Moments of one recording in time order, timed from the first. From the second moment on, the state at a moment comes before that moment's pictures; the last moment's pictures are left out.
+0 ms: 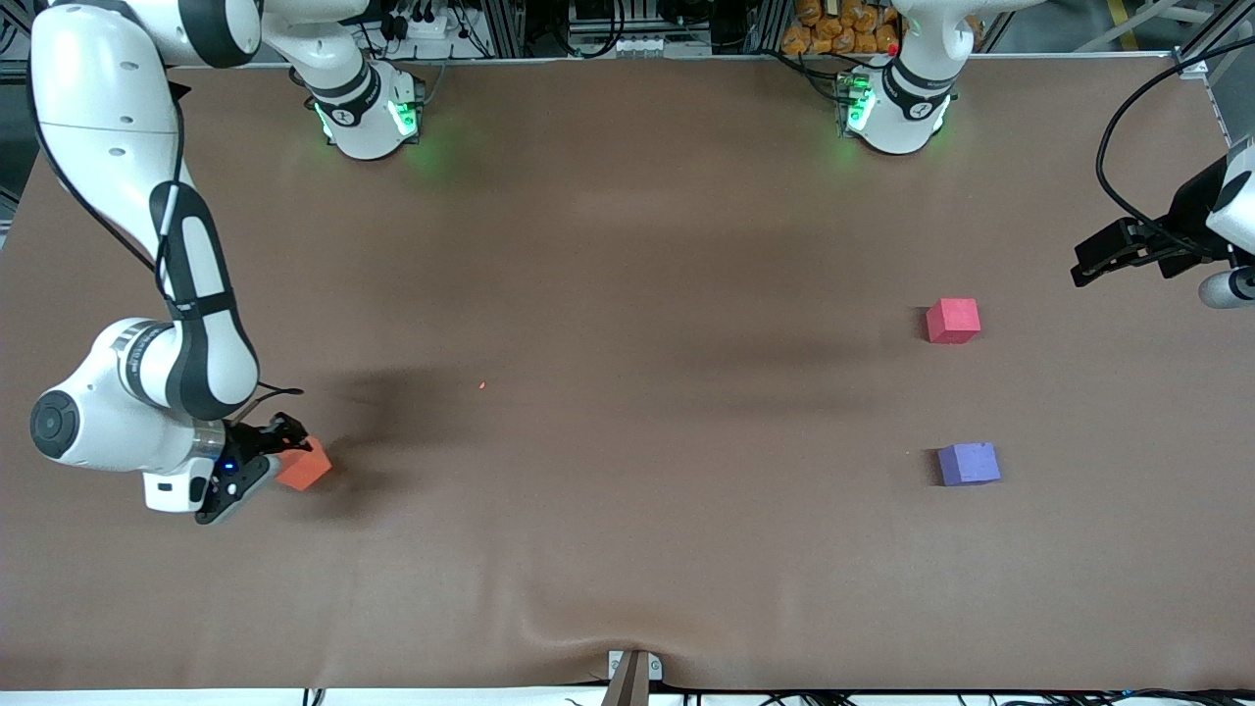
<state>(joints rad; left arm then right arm) 0.08 0.03 -0.13 -1.55 0.01 1.57 -0.14 0.11 0.68 -0.16 -1.55 0.39 2.13 -0.96</state>
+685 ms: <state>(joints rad) 0.08 0.03 -0.13 -1.55 0.01 1.57 -0.14 0.43 0.67 -0.16 -1.55 0.43 2.13 -0.44</state>
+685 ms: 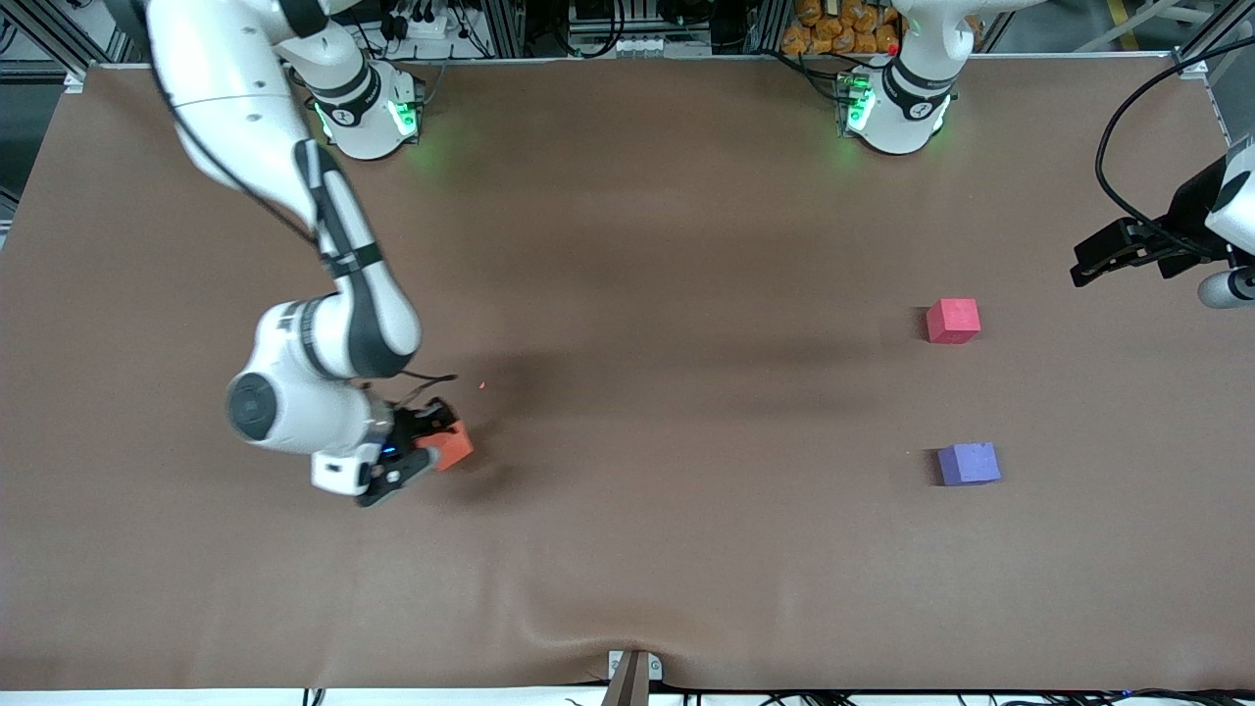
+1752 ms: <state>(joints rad) 0.08 0.04 -0.13 -1.56 0.01 1.57 -0.14 0.89 0.74 -0.16 -1.55 0.46 2.38 0.43</state>
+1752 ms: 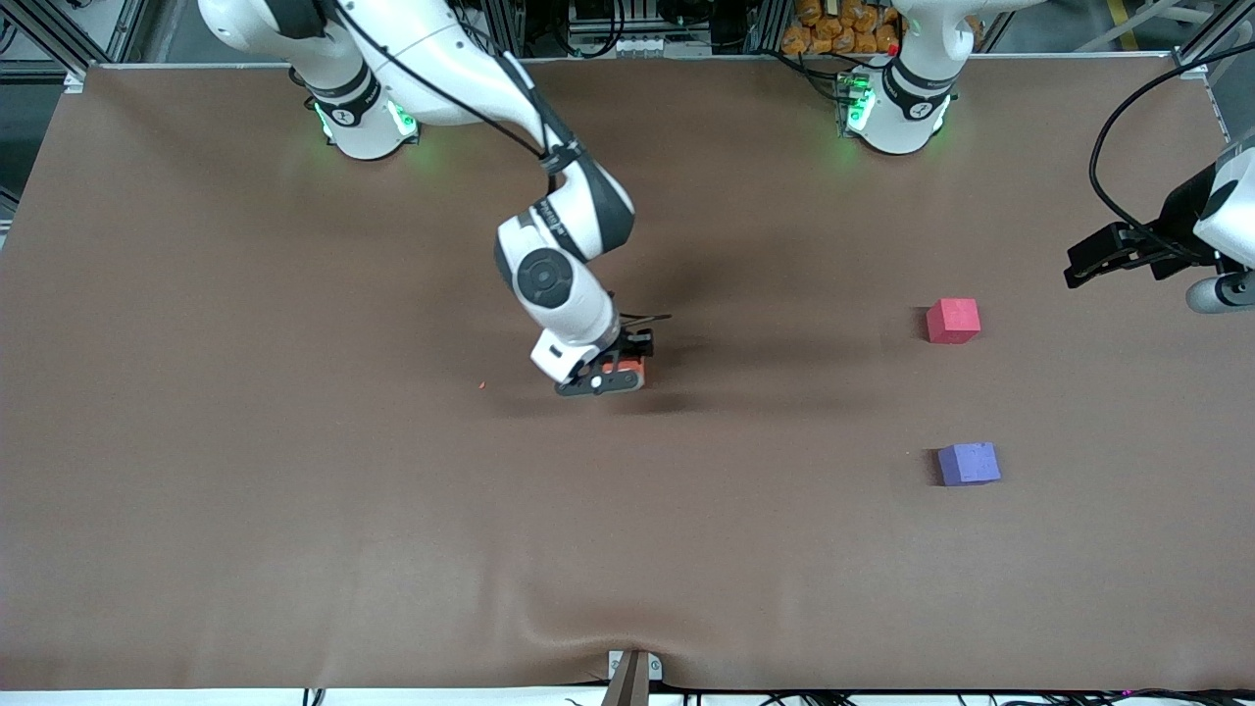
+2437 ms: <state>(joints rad) 0.04 0.12 -0.14 -1.57 0.01 1.63 -0.20 0.97 0.85 -0.16 -1.41 0.59 2.42 0.60</state>
